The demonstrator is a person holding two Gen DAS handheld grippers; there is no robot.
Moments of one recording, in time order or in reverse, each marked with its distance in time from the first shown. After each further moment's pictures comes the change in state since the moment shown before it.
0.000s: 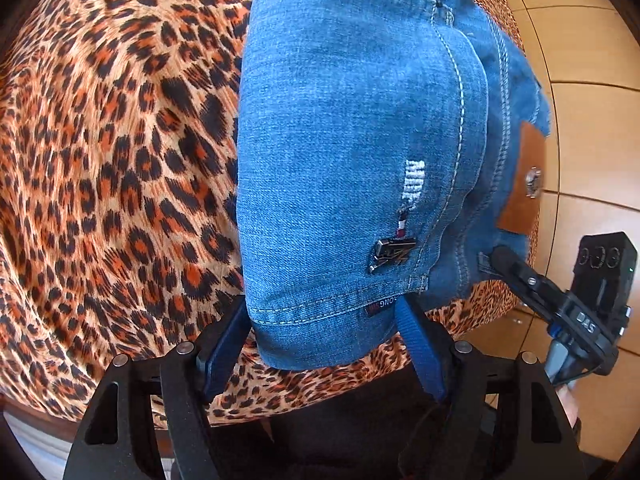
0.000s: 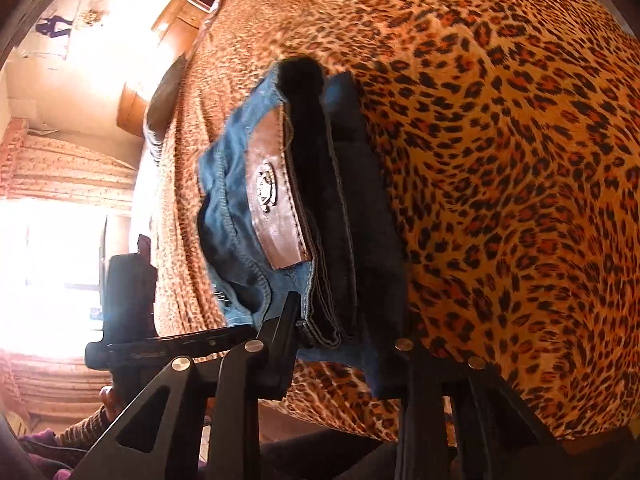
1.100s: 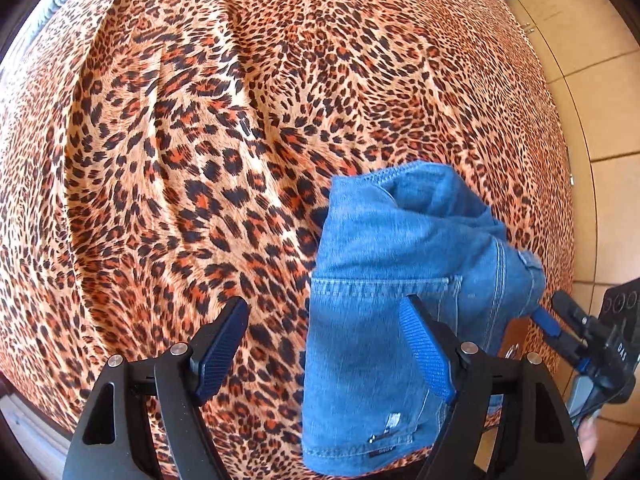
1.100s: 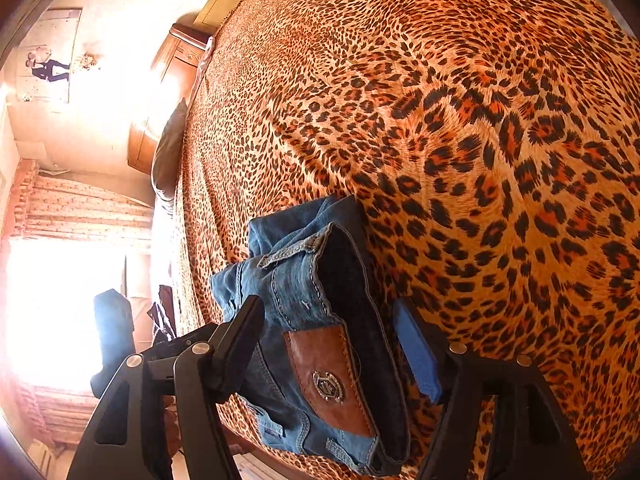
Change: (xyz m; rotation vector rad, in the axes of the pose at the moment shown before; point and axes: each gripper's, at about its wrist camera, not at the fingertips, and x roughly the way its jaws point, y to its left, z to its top) left arm -0.070 -0.021 0.101 -0.111 -0.281 0.199; right arm -0.015 -0.009 0.115 0.061 -0.078 0.124
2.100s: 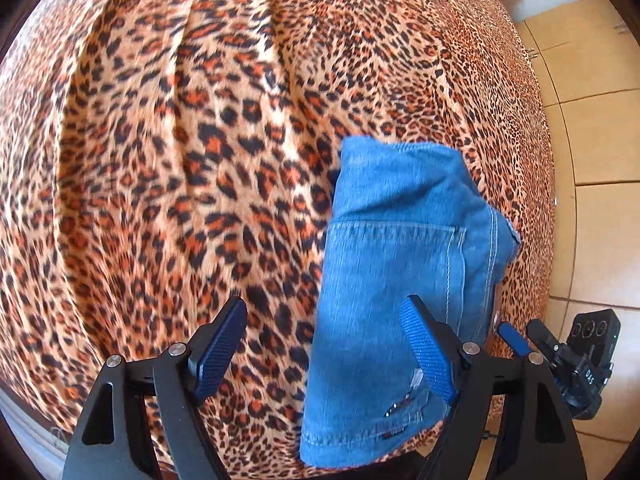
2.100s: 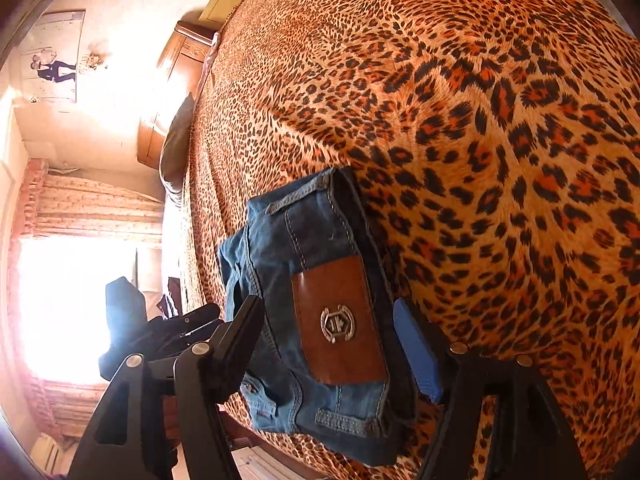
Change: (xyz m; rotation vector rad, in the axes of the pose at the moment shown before) left arm 0.009 0.027 -0.040 -0.110 0.021 -0.122; right arm 0.006 -0.014 -0.016 -0.013 0.037 0.039
